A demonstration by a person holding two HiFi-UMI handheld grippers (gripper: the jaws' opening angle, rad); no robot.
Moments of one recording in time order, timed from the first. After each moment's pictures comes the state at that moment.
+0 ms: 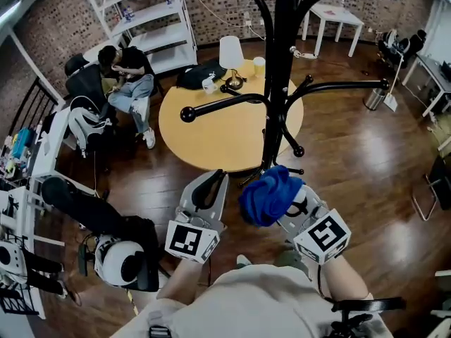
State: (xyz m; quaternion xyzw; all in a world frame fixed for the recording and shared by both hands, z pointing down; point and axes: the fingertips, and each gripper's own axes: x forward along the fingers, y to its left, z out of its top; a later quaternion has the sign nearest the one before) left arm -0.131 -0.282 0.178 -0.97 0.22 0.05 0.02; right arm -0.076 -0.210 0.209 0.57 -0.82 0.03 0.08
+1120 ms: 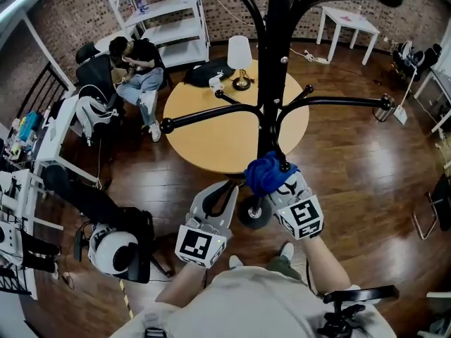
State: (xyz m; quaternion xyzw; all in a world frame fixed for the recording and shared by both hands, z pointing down) left arm -0.085 -0.260 0.224 -0.97 0.23 0.01 0.01; right arm 0.008 -0.277 0.296 0.61 -0.79 0.01 0.06
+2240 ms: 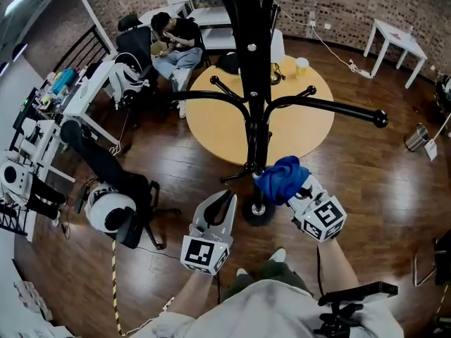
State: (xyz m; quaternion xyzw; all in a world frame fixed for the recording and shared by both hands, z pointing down) left arm -0.045 -0.220 0.280 -0.91 0.40 -0.02 -0.02; right arm 0.075 -0.247 0.321 0.44 -0.90 0.05 0.00
